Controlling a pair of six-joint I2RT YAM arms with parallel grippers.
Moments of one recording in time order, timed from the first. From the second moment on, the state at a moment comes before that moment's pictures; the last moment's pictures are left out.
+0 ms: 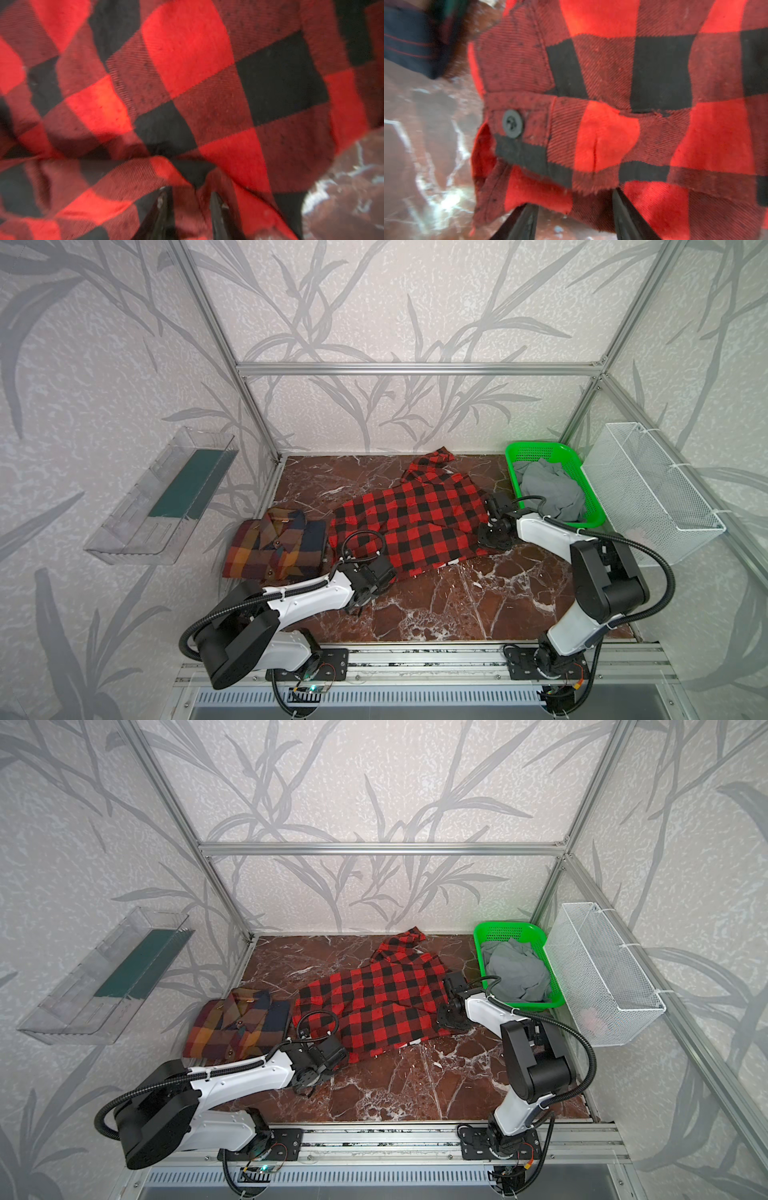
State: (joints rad) left arm -0.82 1.33 0.58 -0.72 -0.42 -1.19; right arm 0.29 1.64 0.98 -0.55 -0.03 0.51
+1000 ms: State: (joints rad) left arm -0.68 1.22 0.57 -0.74 -0.36 -1.01; right arm 0.33 1.37 0.63 -0.48 -0.09 0.57
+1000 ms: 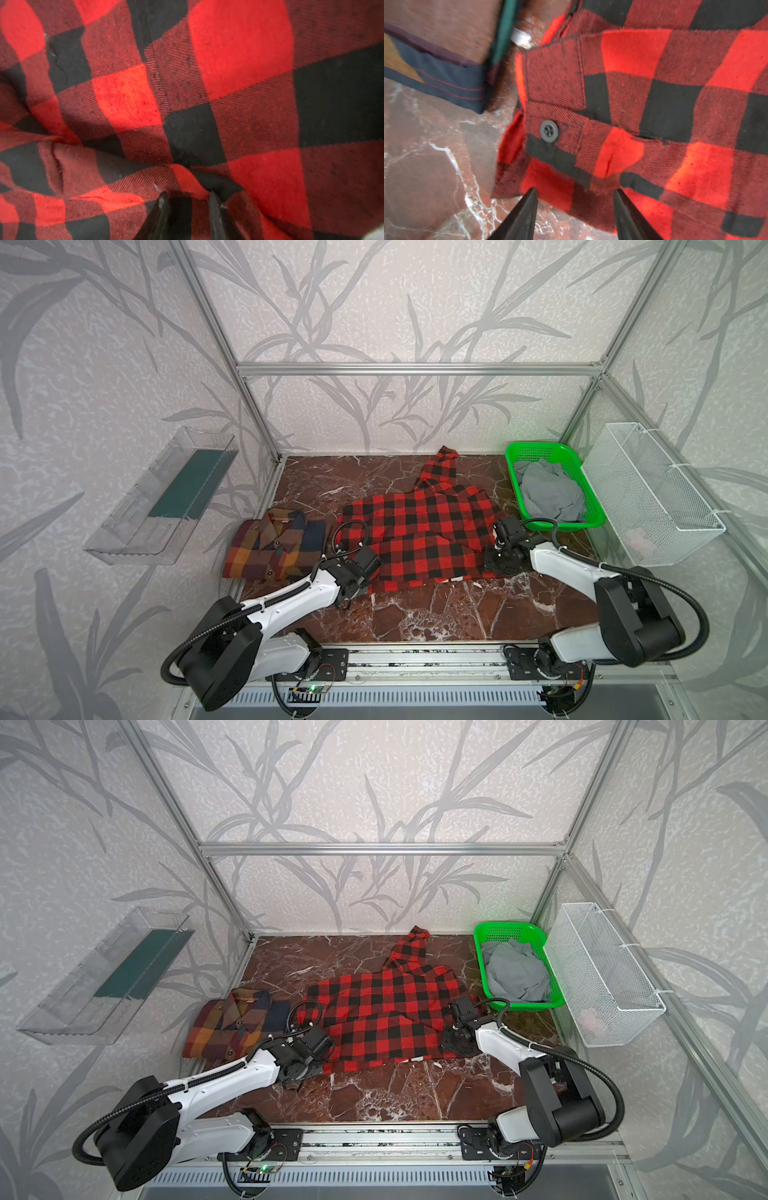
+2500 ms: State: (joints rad) left arm -0.19 2.08 1.74 -0.99 -0.24 -0.53; right arm 0.17 2.46 2.41 -0.86 -0.08 0.38
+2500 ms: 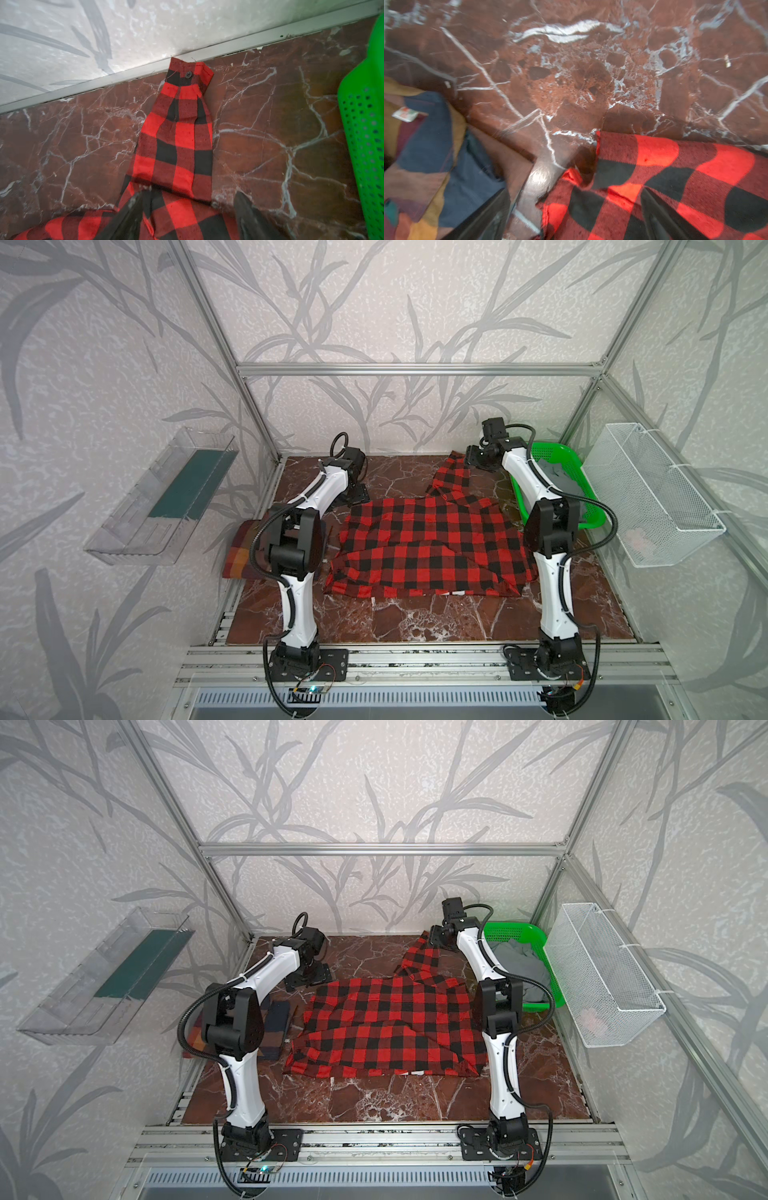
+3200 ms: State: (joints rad) left arm -0.16 2.28 1.85 -1.01 -0.16 -0.48; right arm 0.15 2.78 2.67 -0.94 -0.25 0.43
